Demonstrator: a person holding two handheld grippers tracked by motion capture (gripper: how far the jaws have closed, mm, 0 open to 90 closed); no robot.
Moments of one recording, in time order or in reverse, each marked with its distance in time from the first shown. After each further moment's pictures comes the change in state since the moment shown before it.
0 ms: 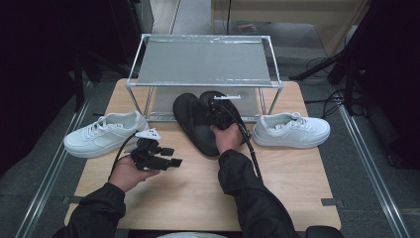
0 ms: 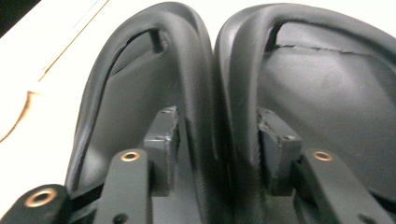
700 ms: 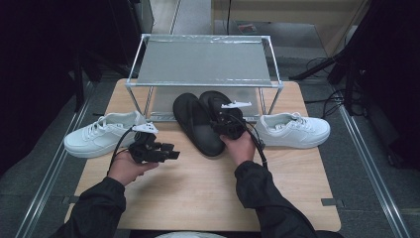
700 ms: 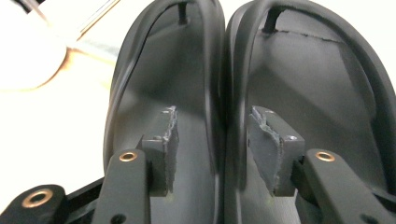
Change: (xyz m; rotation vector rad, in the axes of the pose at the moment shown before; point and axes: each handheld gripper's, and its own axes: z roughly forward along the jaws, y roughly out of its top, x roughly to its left) left arm 0.010 0.011 -0.006 -0.020 0.004 -0.014; right arm -0.003 -0.019 -0.057 0.016 0.047 -0.122
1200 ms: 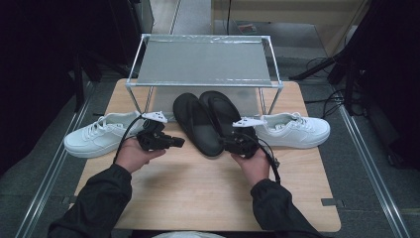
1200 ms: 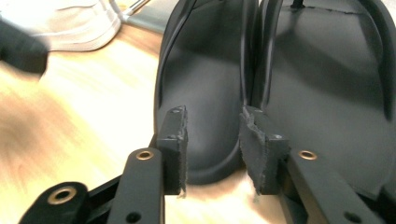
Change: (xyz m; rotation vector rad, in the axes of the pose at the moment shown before) left arm 0.004 0.044 0.009 0.034 -0.032 0.069; right arm 0.001 -0.045 -0.052 -0.030 0.123 -0.056
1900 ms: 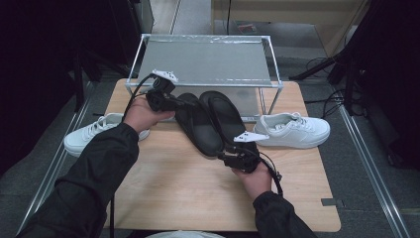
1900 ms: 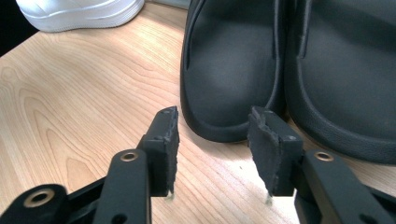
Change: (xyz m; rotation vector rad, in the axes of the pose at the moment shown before) left arm 0.020 0.108 -0.015 -0.023 0.001 0.100; right arm 0.010 -0.034 -0.007 0.006 0.062 -0.009
